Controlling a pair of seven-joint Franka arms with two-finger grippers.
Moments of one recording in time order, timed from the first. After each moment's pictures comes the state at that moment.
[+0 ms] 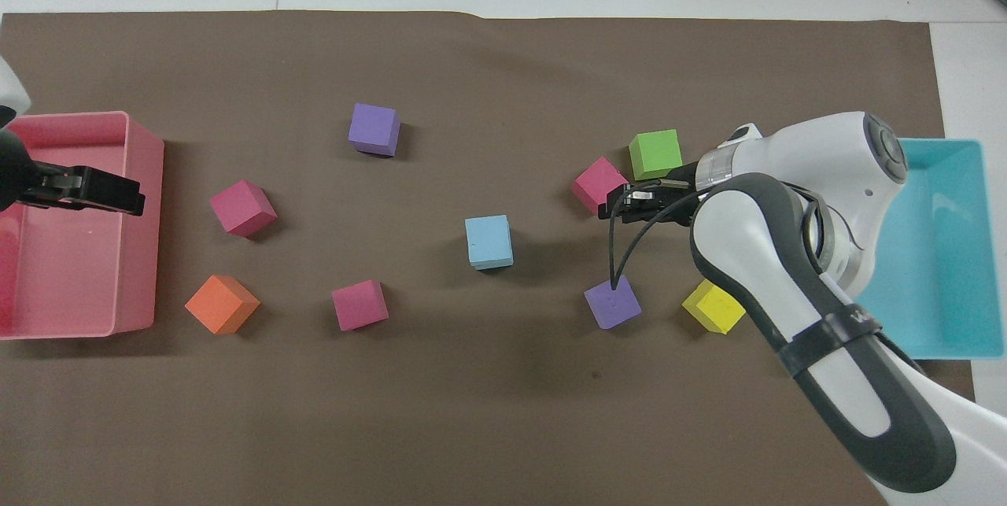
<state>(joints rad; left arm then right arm) -0.08 -0.02 -0.02 -1.59 -0.02 1.57 0.05 0.26 0.22 -0.06 -1.94 0.60 2.16 -0.10</state>
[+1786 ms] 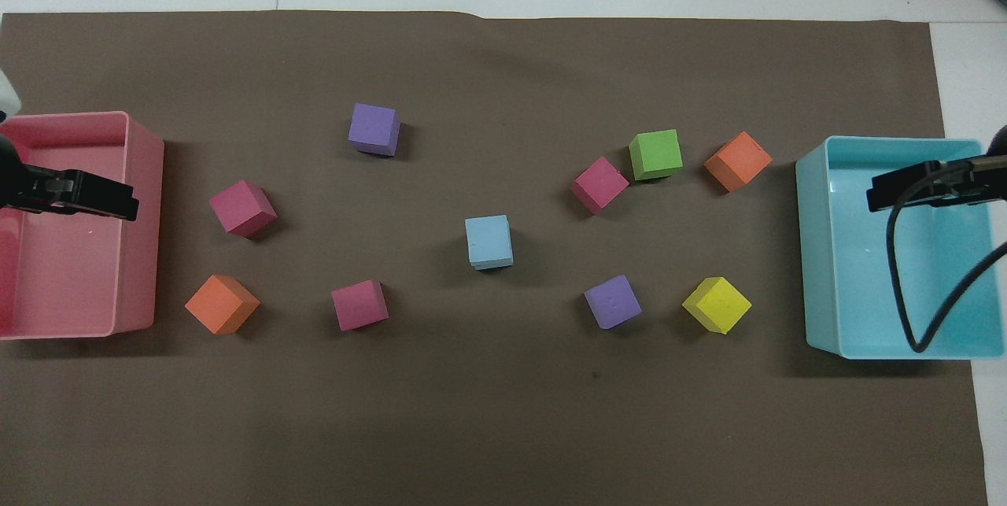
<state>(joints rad) -0.08 -0.02 -0.01 -1.57 -0.02 1.54 0.06 0.10 -0.01 -0.08 -1.48 -0.03 1.48 0.01</state>
